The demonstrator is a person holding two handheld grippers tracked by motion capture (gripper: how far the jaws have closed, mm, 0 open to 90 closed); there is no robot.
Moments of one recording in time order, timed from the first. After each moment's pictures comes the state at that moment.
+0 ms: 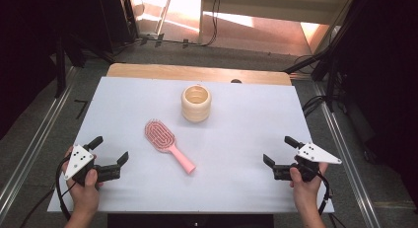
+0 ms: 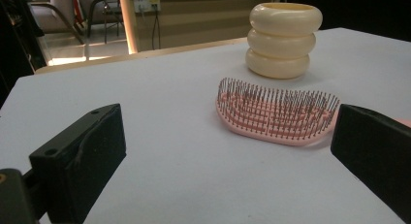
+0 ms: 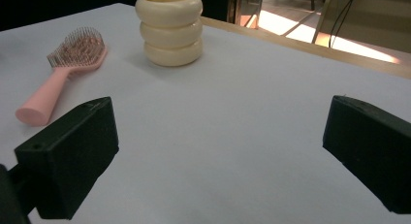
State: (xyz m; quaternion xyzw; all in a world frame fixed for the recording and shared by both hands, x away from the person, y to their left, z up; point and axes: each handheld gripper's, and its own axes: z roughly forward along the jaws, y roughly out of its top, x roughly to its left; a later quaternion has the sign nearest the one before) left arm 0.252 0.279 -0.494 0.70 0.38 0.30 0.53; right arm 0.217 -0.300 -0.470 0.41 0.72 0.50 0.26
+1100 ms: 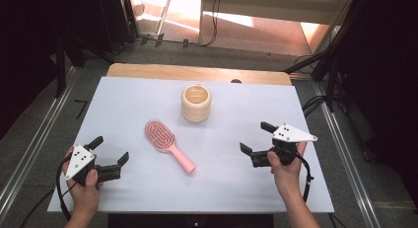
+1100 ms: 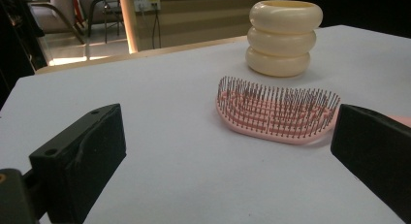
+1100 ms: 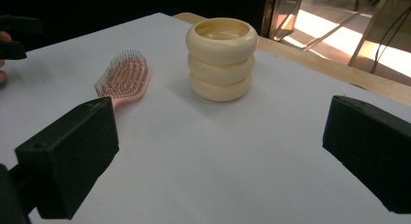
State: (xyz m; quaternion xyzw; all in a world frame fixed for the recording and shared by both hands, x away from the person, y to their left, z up) left arm 0.252 0.278 -0.494 0.70 0.38 0.30 0.53; right arm 0.252 -0.239 -0.429 0.37 0.75 0.51 0.22
